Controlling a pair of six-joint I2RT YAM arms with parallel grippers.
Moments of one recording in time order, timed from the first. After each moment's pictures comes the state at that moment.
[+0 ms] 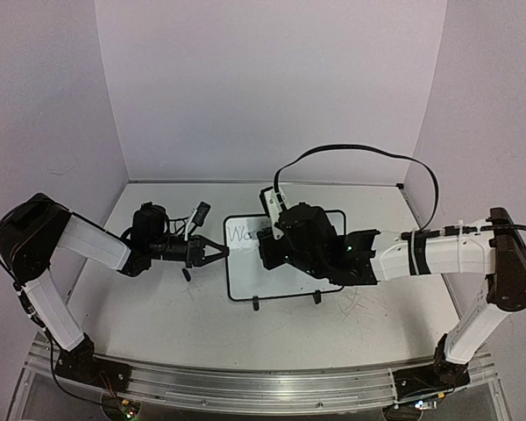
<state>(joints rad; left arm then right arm) -0.54 1.69 0.67 0.70 0.86 -0.36 1.11 1.67 1.15 0.05 0.47 0.29</state>
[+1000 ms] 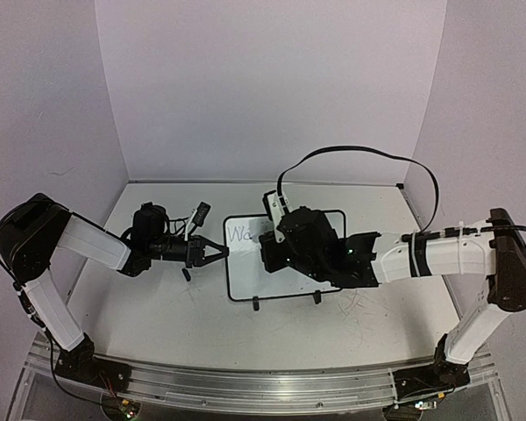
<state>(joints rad) -0.54 1.69 0.67 0.69 0.86 -0.36 1.11 1.66 1.13 0.04 0.47 0.34</state>
